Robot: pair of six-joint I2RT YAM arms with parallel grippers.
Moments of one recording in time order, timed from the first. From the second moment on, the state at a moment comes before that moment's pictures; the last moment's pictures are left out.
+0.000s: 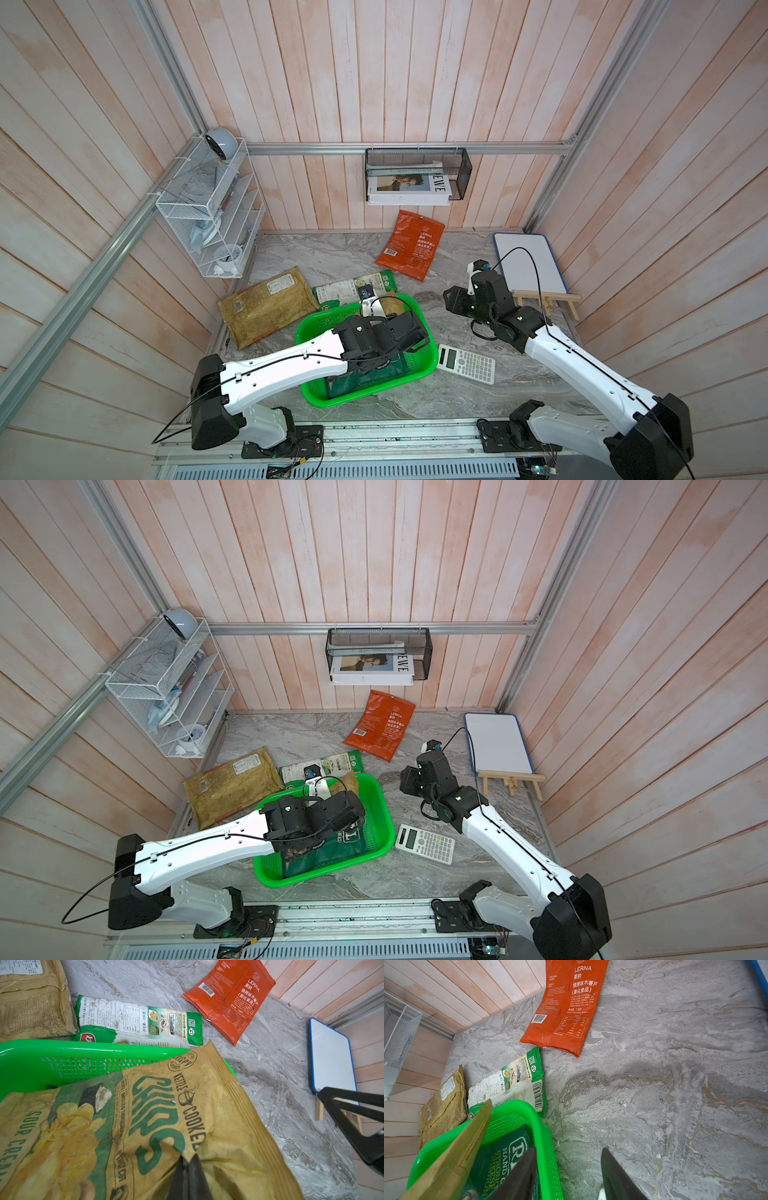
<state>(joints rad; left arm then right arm) -1.17 1.42 1.29 -0.95 -0.64 -1.27 0.55 1.13 0.88 -0.42 0.09 0.67</state>
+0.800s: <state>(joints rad) -1.02 1.10 0.99 -0.69 -0.54 -0.99 0.81 1.39 1.09 -0.52 0.02 0.61</state>
